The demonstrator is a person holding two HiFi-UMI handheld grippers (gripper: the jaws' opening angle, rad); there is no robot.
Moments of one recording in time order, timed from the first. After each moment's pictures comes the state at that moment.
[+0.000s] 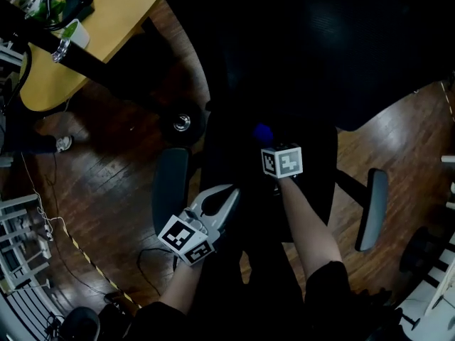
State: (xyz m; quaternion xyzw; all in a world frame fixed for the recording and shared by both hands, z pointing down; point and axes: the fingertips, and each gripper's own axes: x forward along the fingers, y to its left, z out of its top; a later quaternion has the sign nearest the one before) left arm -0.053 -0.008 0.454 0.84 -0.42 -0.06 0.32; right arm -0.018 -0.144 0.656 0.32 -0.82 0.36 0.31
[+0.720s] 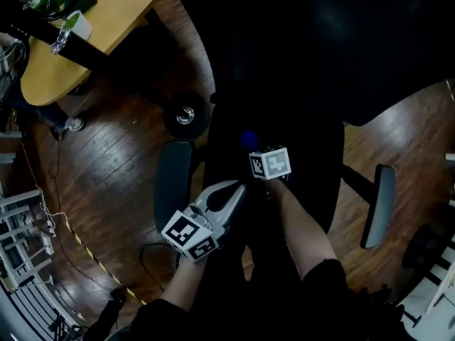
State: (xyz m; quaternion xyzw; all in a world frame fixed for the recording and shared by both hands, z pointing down) left arm -0.059 -0.004 0.464 0.84 -0.42 -0.07 0.34; right arm -0.065 -0.094 0.684 0.27 -0.81 0.39 0.34
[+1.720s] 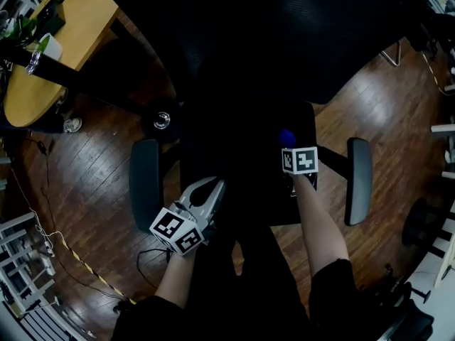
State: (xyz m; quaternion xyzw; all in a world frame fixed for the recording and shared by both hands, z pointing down) left arm -0.025 0.012 0.482 0.85 -0.40 -0.04 0.35; right arm 0.164 -0.096 0.686 0.43 -0.71 0.39 0.38
